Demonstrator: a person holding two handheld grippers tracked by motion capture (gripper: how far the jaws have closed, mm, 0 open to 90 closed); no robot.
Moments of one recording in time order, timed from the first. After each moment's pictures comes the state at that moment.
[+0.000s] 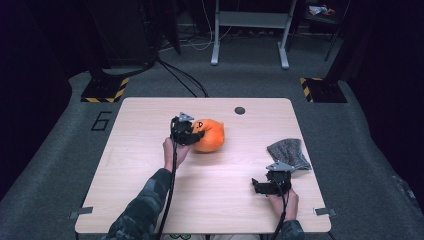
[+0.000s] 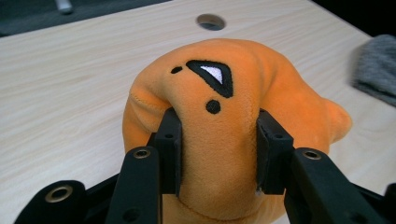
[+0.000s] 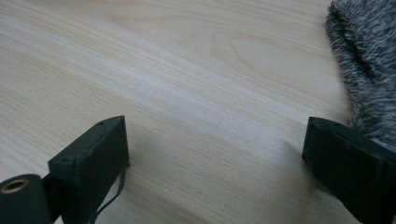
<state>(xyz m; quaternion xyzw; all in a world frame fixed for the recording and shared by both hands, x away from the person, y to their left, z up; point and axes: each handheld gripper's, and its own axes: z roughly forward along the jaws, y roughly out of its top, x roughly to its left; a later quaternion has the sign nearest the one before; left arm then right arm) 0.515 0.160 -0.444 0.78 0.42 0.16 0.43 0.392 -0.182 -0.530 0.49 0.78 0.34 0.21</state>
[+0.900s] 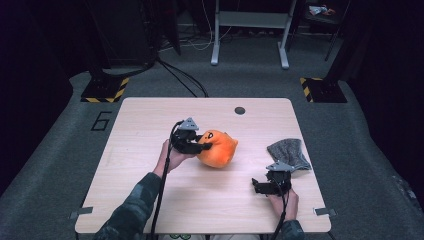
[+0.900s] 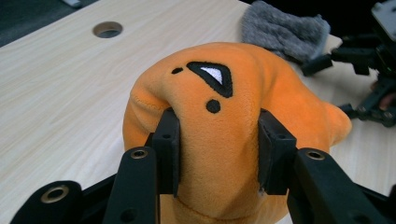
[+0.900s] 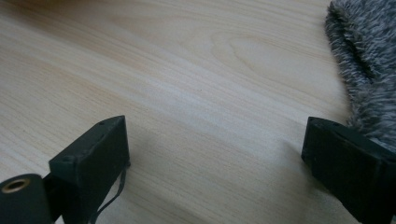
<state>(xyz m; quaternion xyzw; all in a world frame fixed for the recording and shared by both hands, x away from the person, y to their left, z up) 0.481 0.153 -0.424 0.85 0.25 0.09 0.45 0.392 -0.182 -0.530 0.49 0.78 0.34 0.21</state>
